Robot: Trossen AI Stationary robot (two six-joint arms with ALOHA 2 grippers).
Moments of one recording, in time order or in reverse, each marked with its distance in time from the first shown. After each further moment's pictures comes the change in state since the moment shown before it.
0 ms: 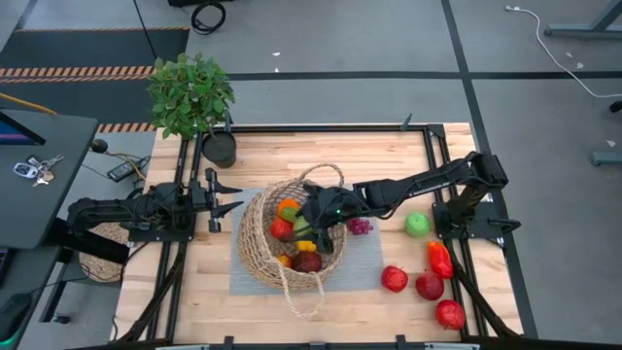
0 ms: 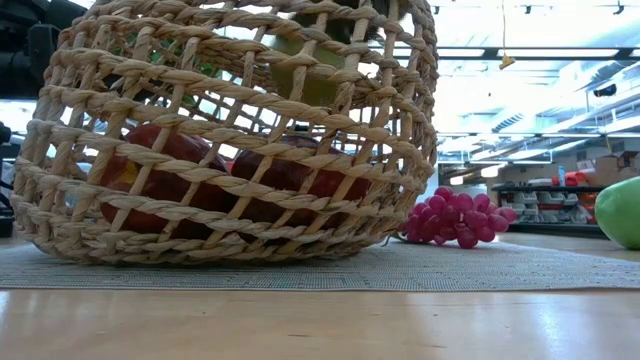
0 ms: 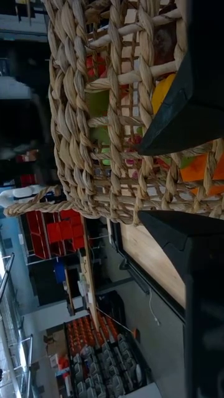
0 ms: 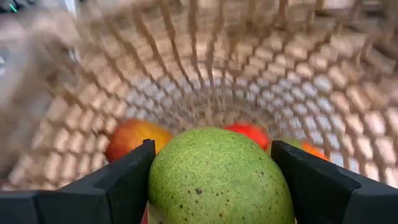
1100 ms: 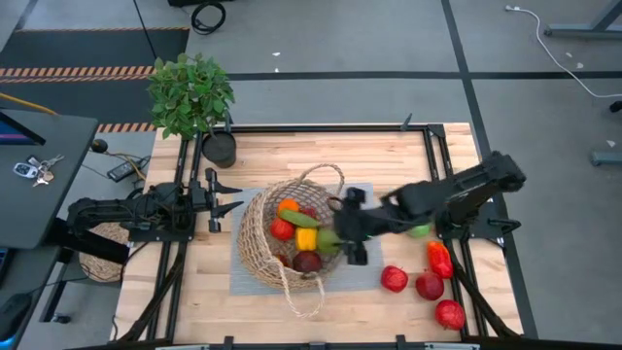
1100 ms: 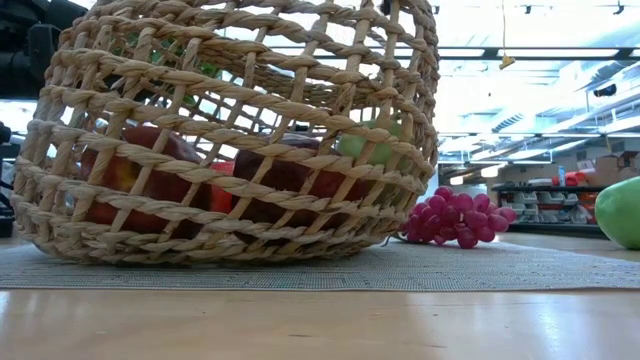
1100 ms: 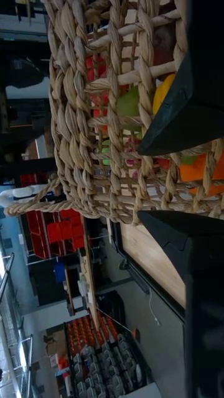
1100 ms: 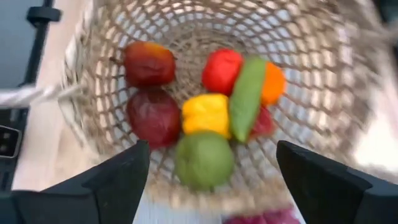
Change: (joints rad) left arm 0.000 0.000 0.000 0.000 0.000 0.000; right arm 0.211 -0.110 0.259 -0.712 0.284 0.206
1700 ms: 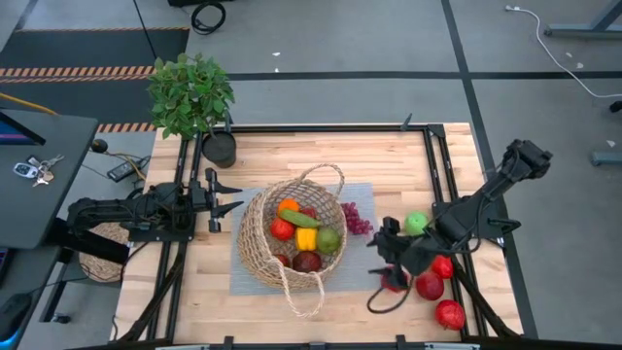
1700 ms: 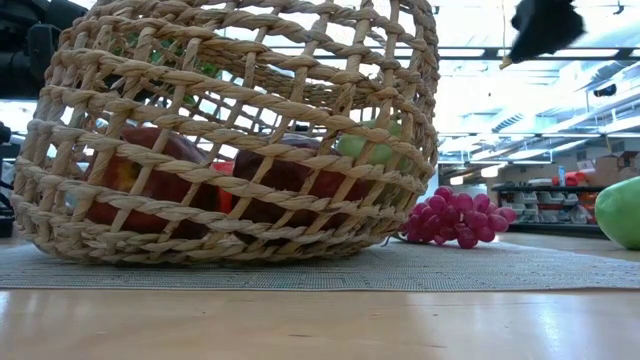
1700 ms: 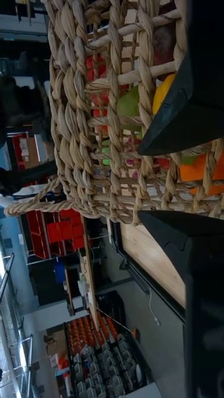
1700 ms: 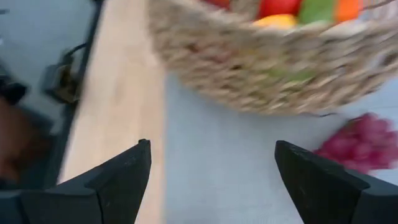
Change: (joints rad) left arm 0.000 0.000 0.000 0.000 0.000 0.000; right arm 0.303 -0.345 -0.662 0.393 0.115 0.293
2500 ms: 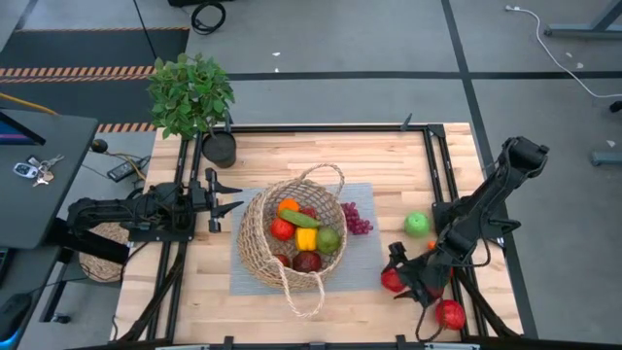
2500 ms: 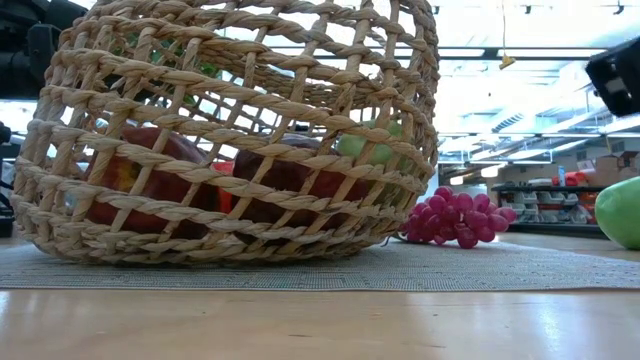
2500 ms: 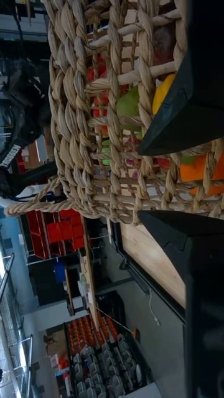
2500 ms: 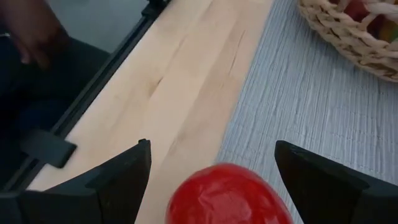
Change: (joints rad) left arm 0.000 0.000 0.000 0.000 0.000 0.000; right arm 0.208 -0.021 -0.372 0.415 -0.116 -0.226
